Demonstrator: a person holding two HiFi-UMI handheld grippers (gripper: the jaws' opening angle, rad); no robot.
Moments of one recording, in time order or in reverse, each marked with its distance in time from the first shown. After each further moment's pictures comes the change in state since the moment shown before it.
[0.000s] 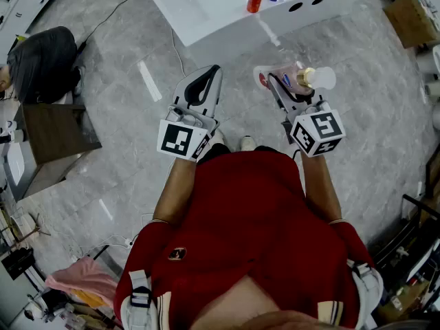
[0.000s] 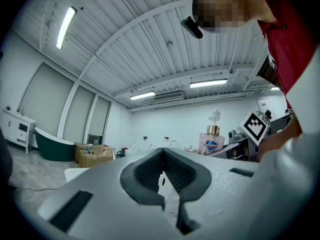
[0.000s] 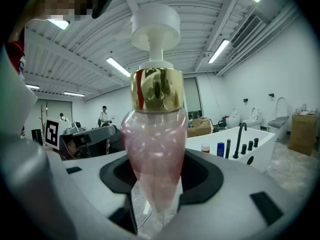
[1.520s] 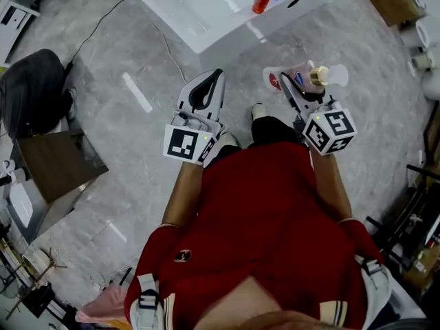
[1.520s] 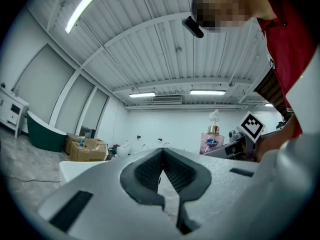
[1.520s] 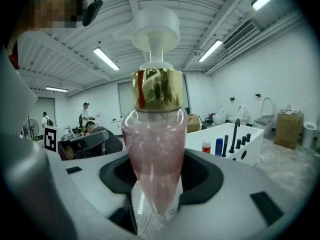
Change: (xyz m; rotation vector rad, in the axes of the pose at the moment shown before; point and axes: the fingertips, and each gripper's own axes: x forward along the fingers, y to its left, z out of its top) left arm -0.042 0.129 -0.019 -0.101 -0.016 -0.111; right arm 0.084 0.062 0.001 0.049 0.037 -0.172
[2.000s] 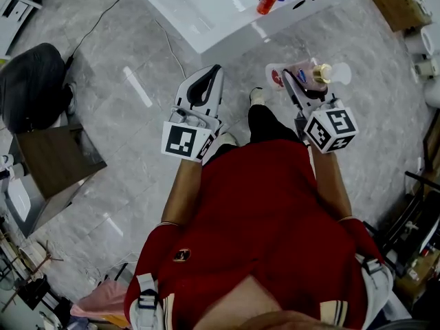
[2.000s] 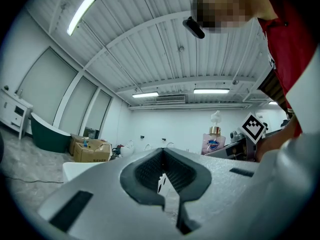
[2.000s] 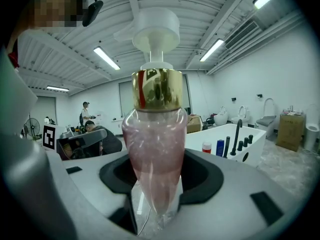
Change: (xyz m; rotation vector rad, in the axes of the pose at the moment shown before) left arm 0.022 0.016 -0.004 0.005 0.001 0.040; right arm 0.022 -0.025 0.004 -0.007 -0.001 0.011
